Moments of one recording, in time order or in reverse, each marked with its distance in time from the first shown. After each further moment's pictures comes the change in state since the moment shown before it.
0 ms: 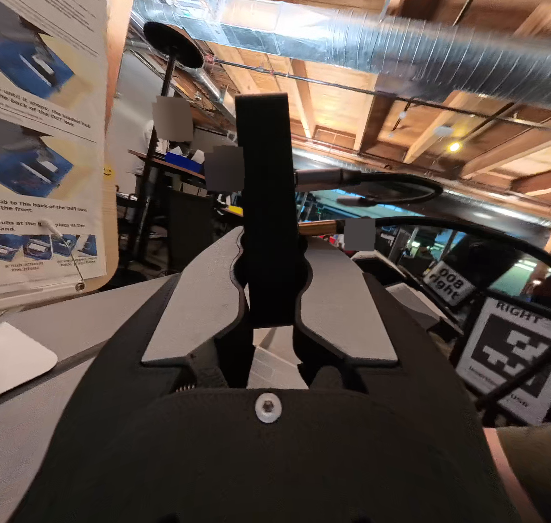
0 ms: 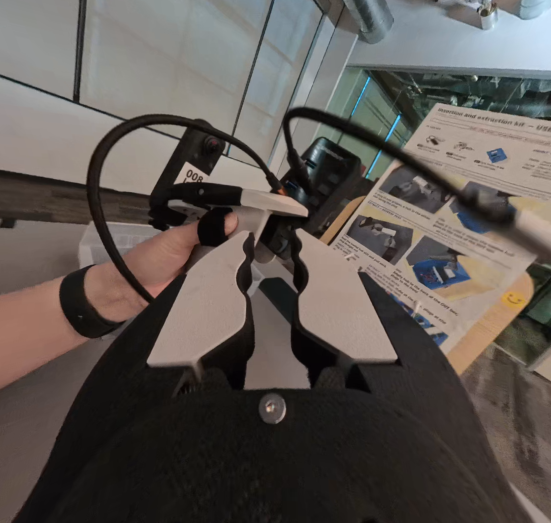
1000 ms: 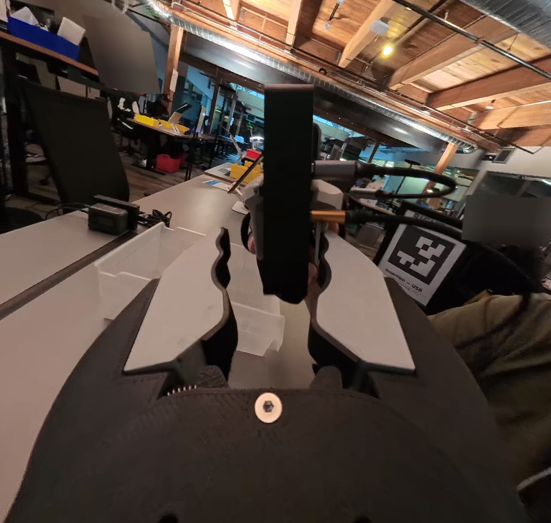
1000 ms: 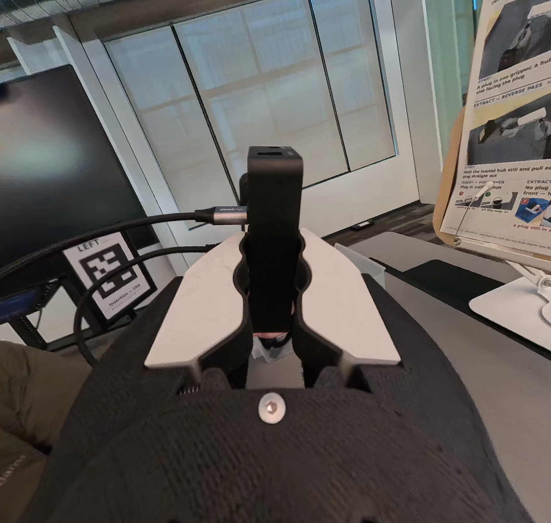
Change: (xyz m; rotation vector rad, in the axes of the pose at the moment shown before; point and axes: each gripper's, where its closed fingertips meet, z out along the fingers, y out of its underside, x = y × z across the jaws) left arm 0.038 0.070 0.024 -0.338 0.269 -0.083; right arm 0.040 0.019 -0.012 0.098 -0.333 0.798
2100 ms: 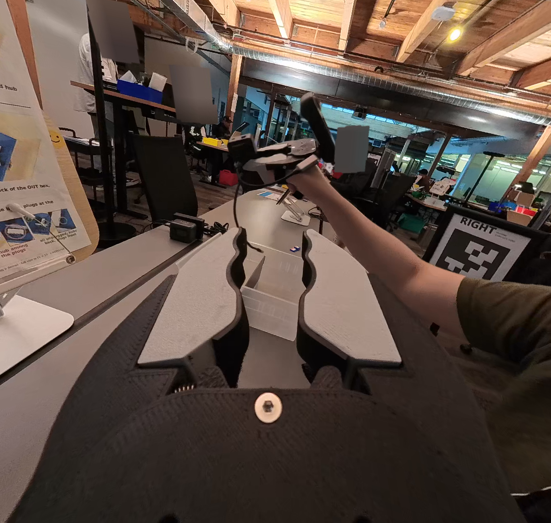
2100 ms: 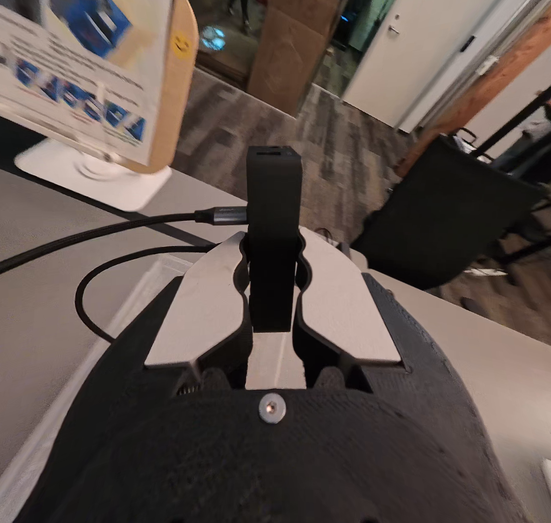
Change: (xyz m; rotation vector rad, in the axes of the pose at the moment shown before) left arm 0.022 -0.051 -0.074 0.026 -0.201 0.137; right arm 0.165 -0.130 -0.212 -0.587 1.238 -0.561
